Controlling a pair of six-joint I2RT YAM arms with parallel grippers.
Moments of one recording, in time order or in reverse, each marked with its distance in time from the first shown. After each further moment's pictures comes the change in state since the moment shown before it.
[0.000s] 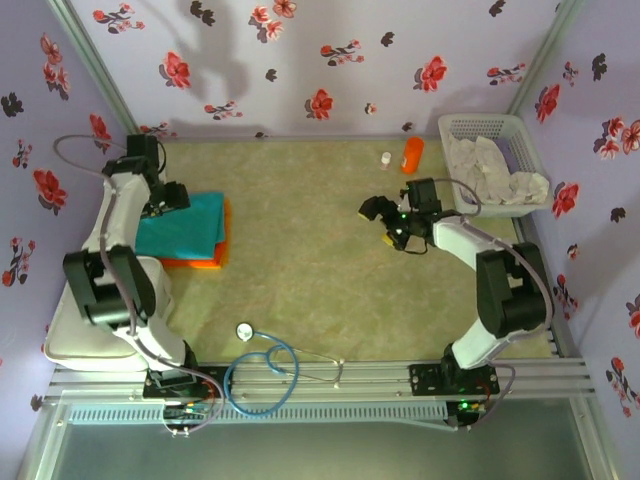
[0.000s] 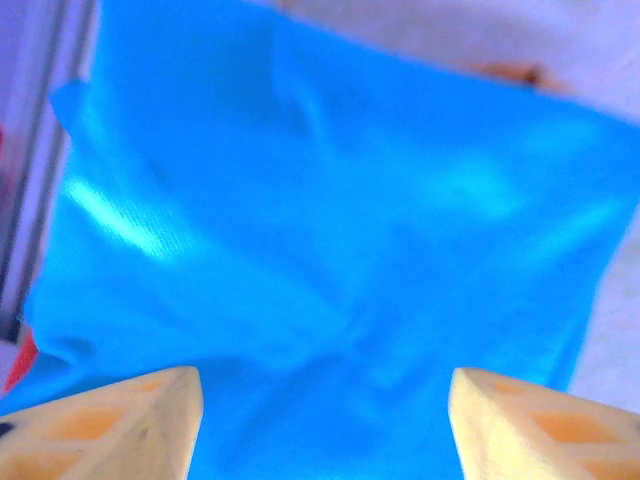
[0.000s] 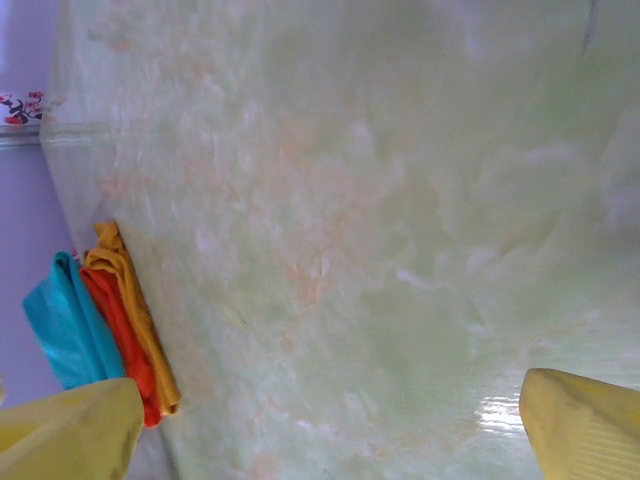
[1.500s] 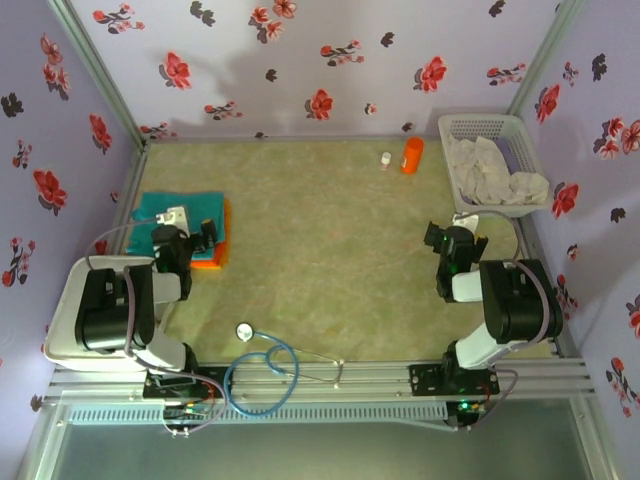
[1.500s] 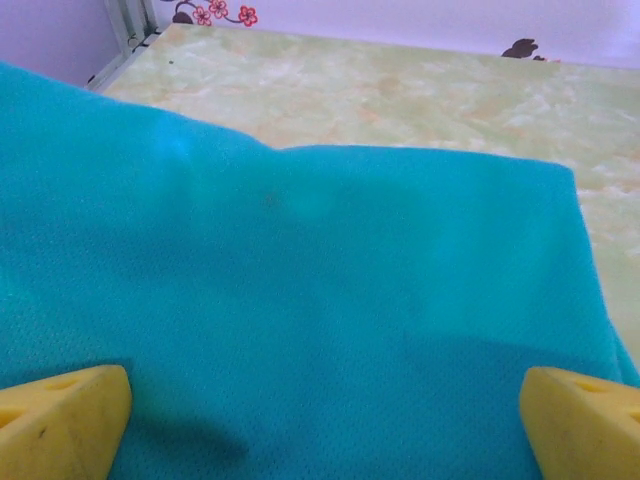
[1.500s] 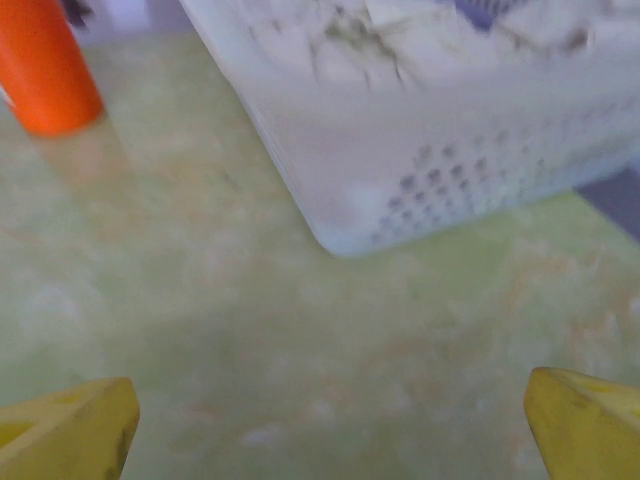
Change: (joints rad) left arm -0.052 -0.116 -1.102 1.748 0.040 0.093; right arm -0.220 -0.031 -0.611 0.996 0.826 -0.727
